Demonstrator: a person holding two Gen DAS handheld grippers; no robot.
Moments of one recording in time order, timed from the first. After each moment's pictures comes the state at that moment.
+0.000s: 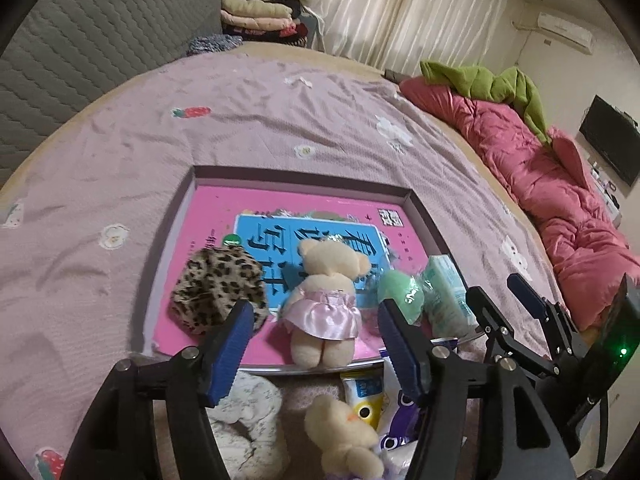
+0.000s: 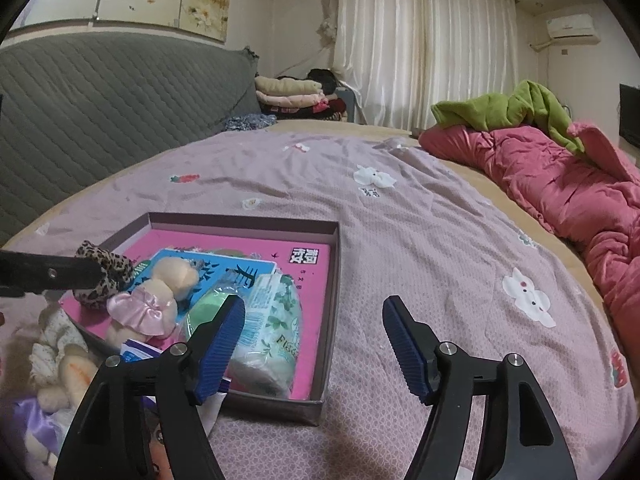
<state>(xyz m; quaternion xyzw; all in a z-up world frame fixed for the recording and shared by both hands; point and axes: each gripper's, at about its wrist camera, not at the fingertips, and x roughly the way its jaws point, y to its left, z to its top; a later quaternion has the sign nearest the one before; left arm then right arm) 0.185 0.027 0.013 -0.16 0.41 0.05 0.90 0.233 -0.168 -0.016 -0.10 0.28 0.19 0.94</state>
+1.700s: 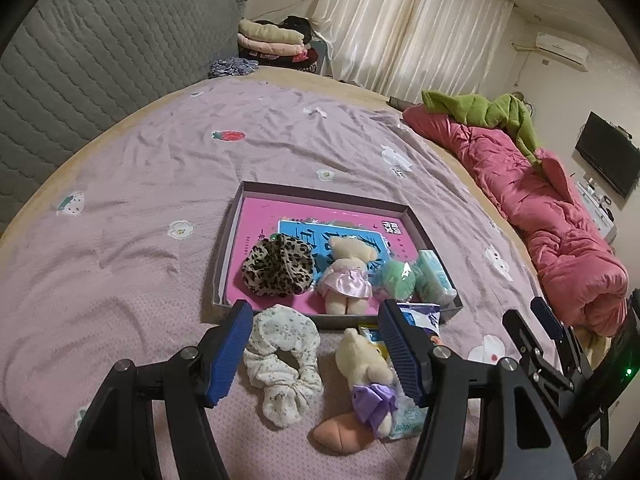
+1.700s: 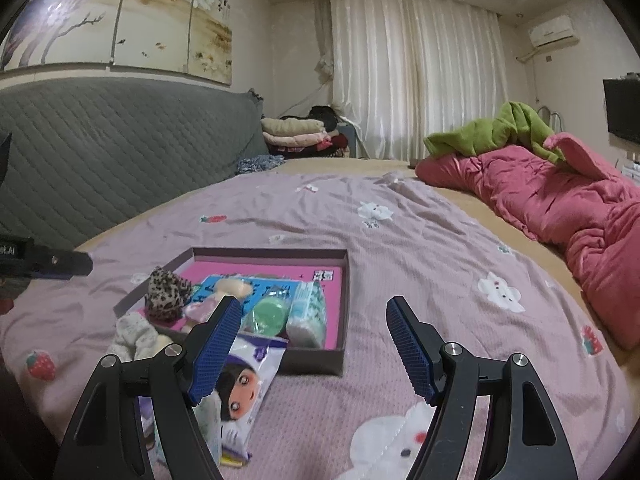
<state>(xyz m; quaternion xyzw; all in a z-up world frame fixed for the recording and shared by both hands) 0.100 0.048 0.057 -0.17 0.38 0.06 0.91 0.131 -0.200 0.038 -0.06 0.23 0.21 0.95</state>
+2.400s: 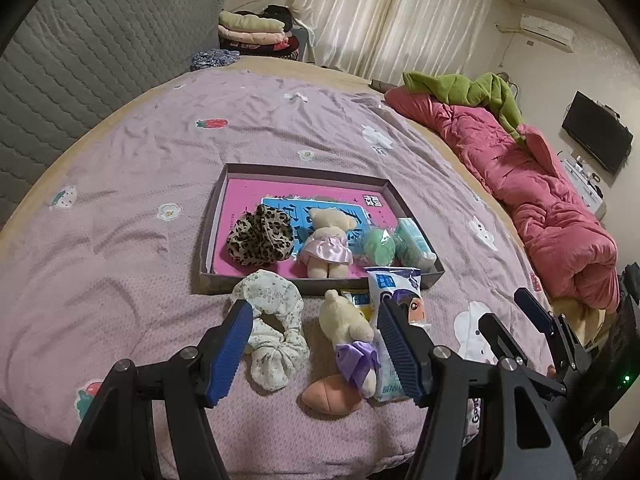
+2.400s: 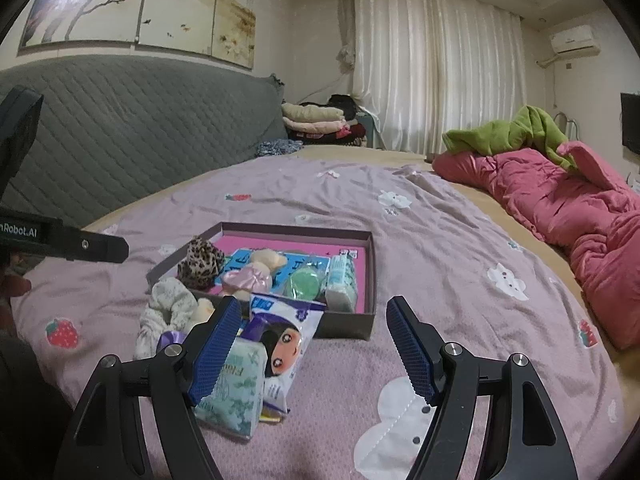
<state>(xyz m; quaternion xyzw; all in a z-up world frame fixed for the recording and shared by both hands) 0.078 0.030 0.057 -0.15 0.40 0.03 0.91 0.088 -0.186 0.039 -0.08 0.25 0.23 0.94</state>
